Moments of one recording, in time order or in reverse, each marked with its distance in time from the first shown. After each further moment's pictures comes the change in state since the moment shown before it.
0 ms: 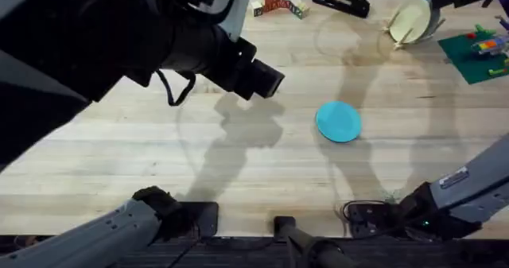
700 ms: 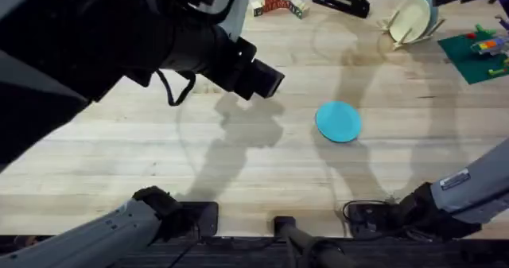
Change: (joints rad) left arm 0.000 0.000 0.000 0.000 0.000 0.000; right arm 0.000 -0.043 0.000 -0.026 0.000 0.025
